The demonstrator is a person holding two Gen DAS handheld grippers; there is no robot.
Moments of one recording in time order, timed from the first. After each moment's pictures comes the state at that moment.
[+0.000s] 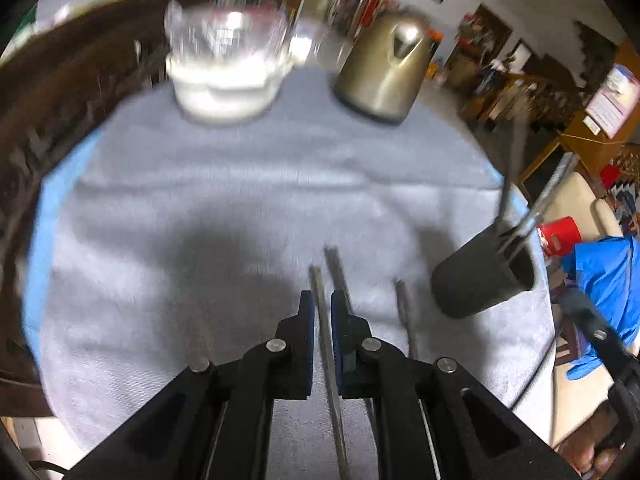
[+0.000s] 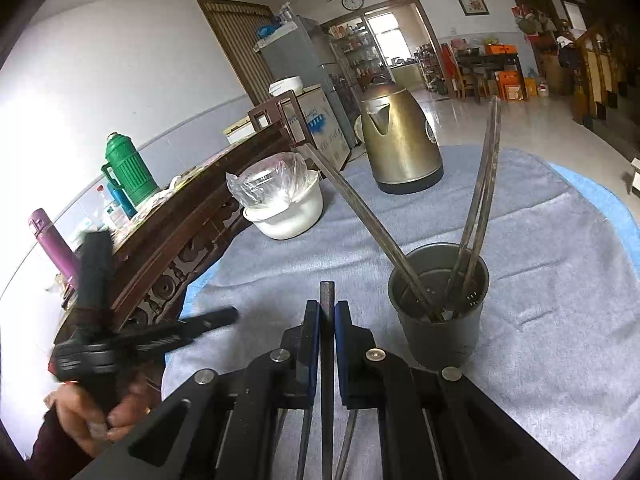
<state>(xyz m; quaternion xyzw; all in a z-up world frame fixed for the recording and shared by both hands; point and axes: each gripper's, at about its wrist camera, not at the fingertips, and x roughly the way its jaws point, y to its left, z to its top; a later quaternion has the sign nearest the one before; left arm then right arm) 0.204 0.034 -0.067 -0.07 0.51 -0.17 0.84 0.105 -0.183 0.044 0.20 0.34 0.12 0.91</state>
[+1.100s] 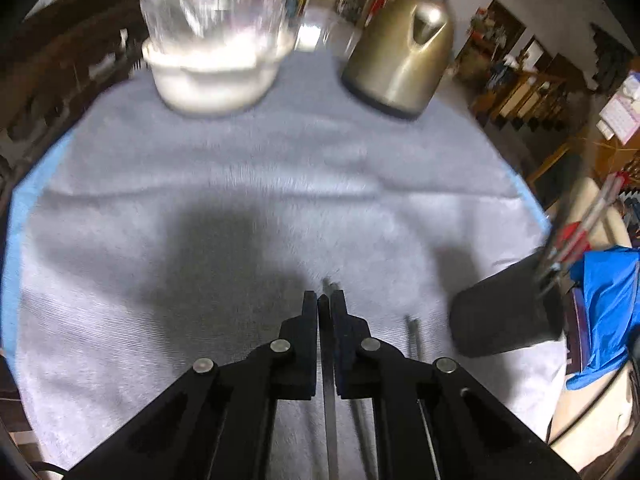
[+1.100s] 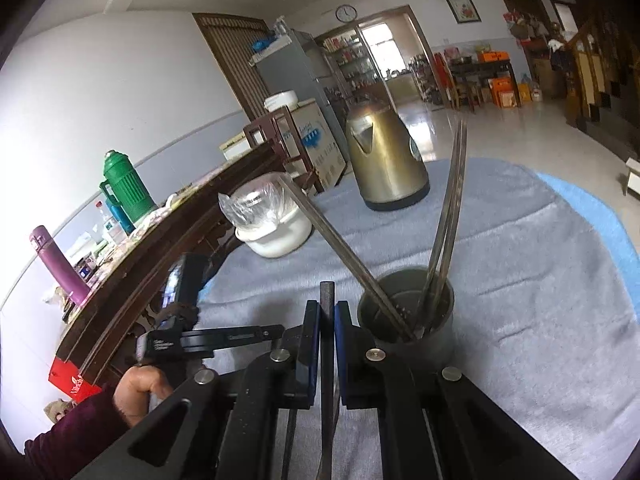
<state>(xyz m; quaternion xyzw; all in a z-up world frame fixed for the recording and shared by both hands) 0.234 0.016 -0.071 -0.07 0.50 -0.16 0.85 0.098 -0.212 0.061 0.20 0.31 0.11 0.92</state>
